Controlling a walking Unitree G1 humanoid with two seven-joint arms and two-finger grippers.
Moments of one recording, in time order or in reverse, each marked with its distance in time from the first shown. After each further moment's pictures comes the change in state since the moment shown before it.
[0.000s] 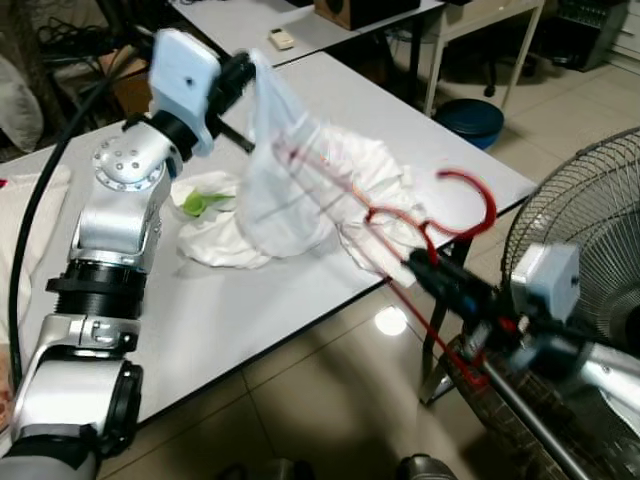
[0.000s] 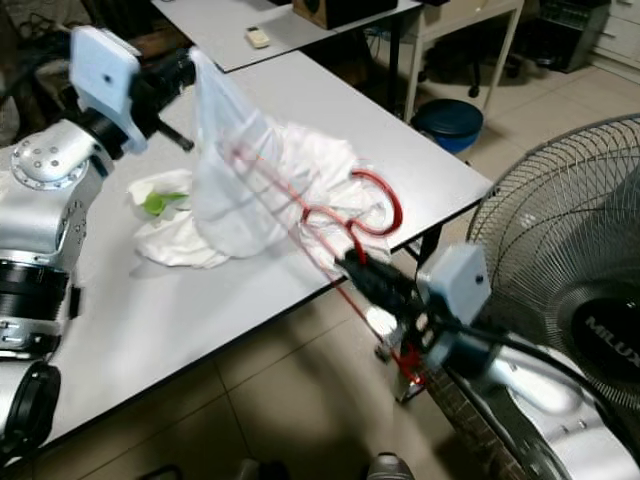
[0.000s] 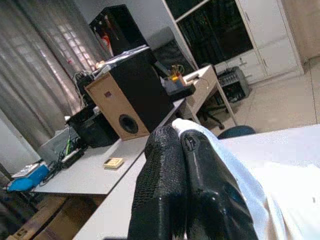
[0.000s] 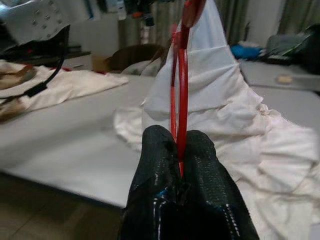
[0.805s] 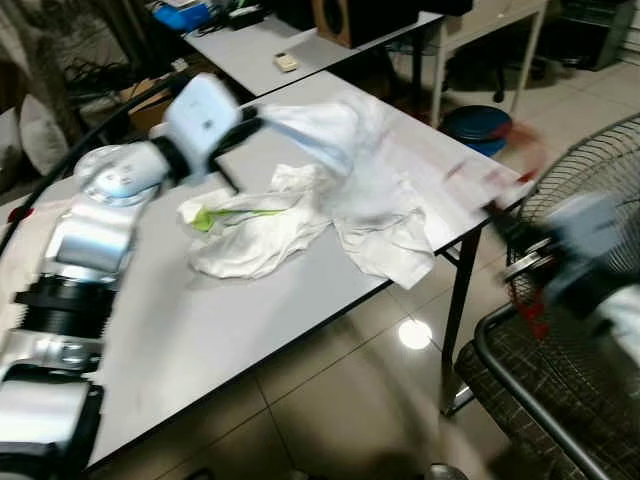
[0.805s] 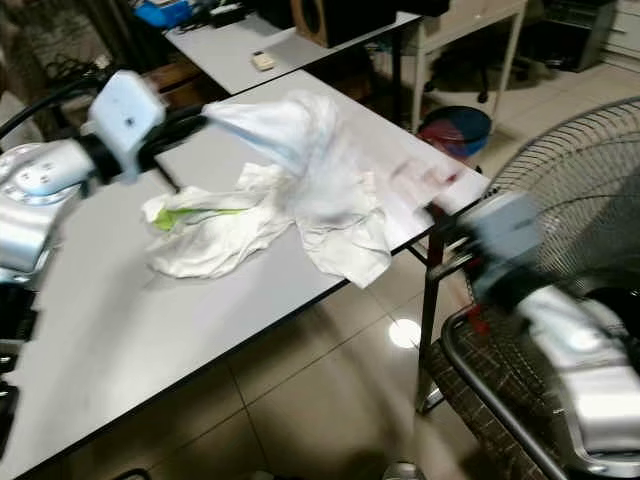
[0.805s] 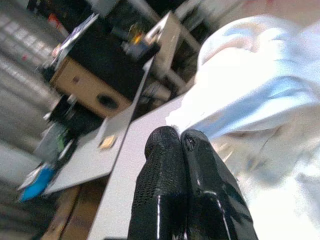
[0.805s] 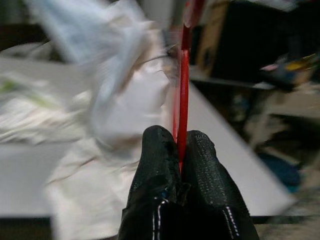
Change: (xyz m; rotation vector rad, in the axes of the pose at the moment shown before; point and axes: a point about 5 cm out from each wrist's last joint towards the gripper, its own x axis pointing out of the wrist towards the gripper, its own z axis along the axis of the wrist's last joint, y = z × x) left arm -0.024 0.001 -0.017 0.186 0.208 -0.191; right arm -0.010 -0.086 0.006 -0.212 0.076 -0.451
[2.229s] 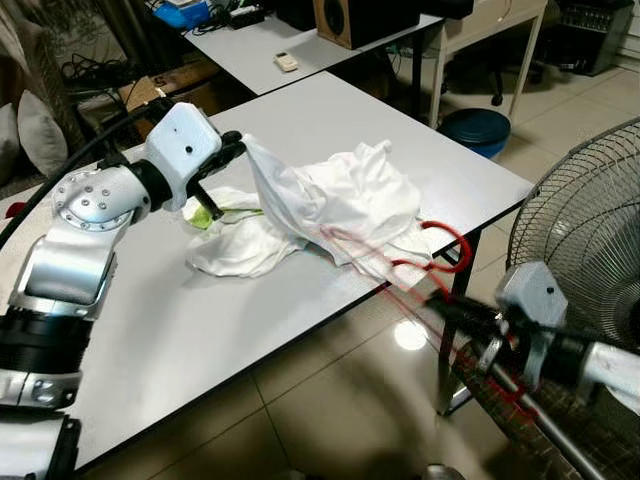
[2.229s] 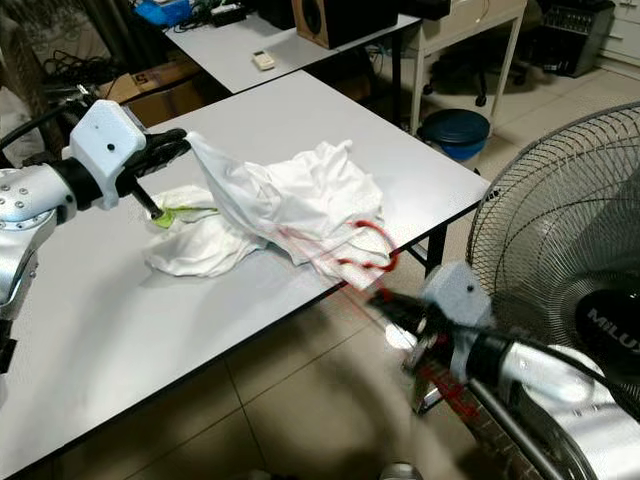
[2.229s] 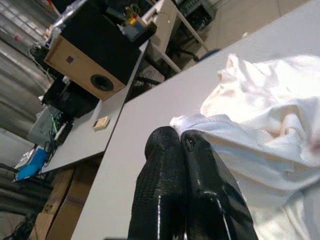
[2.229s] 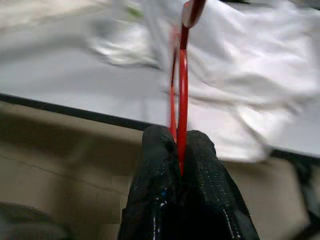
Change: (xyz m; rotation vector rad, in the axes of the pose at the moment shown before) left arm -0.026 -0.013 -0.006 -0.026 0.054 -0.037; right arm -0.024 0.050 -0.034 0.109 0.282 0.373
